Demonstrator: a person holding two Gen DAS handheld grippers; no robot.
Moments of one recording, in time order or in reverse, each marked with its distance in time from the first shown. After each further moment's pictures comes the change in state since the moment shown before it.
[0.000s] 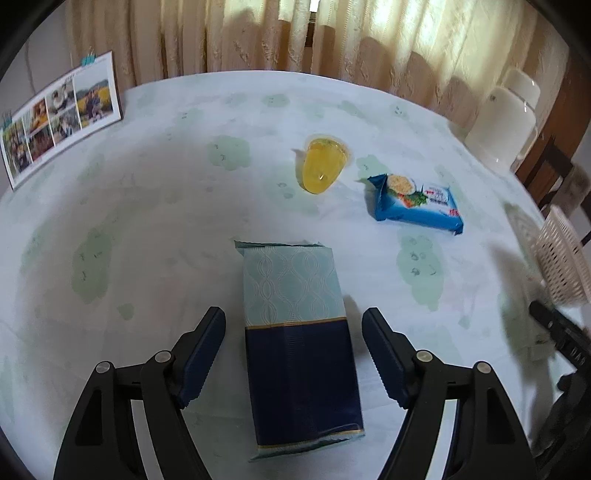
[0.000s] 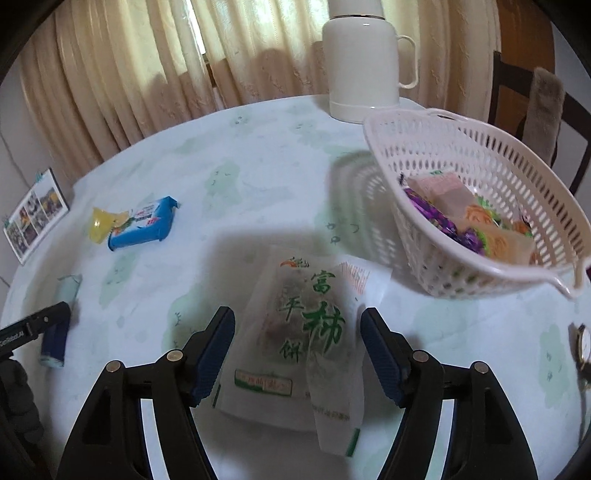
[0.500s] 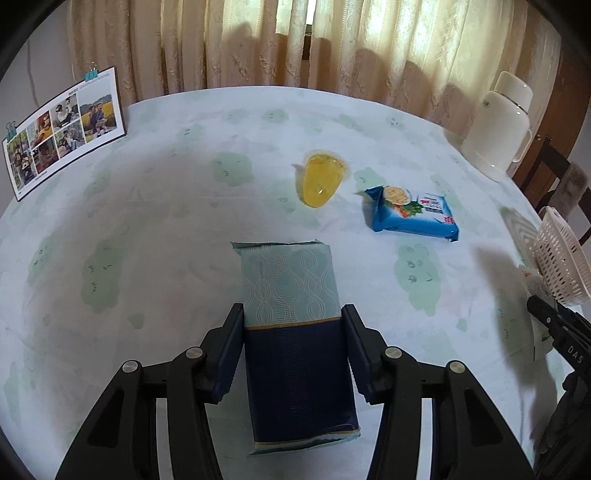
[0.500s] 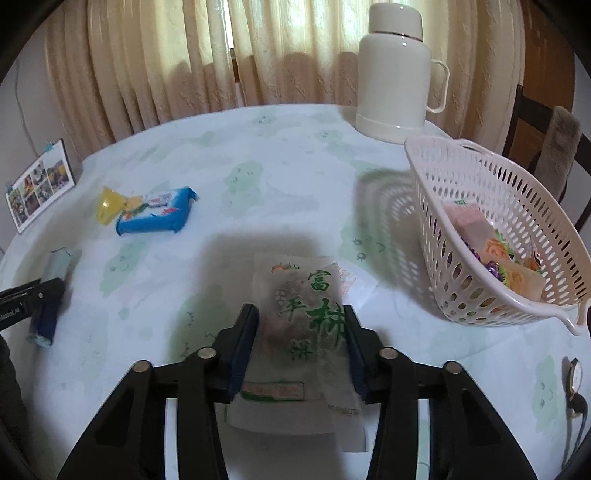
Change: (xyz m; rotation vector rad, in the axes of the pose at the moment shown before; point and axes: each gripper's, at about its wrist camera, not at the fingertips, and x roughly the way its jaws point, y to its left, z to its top) left arm -0.010 0.003 -0.001 0.004 -0.055 -0.018; right arm -0.007 0.017 0.002 -0.094 -0.048 0.016
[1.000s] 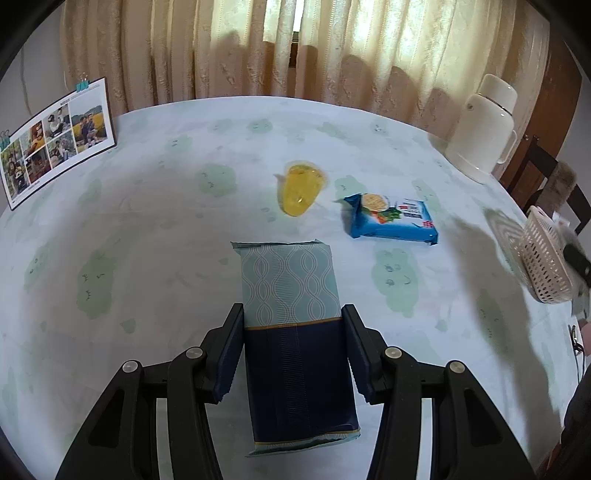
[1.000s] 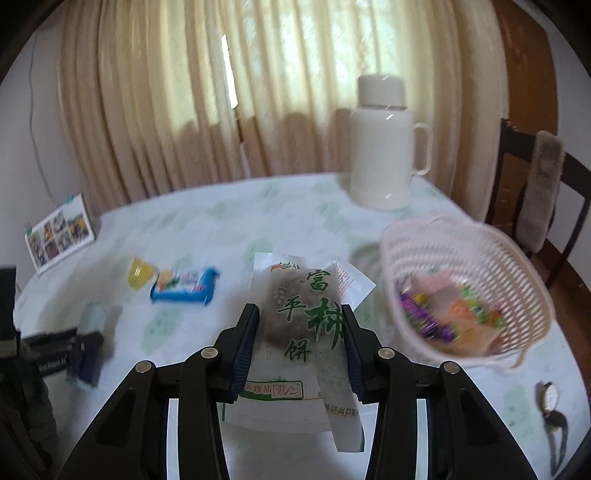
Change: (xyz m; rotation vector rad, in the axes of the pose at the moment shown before) left arm -0.010 -0.011 0.001 0.022 -0.027 -0.040; right arm -0.066 -0.010 0.029 0.048 -0.224 -0.011
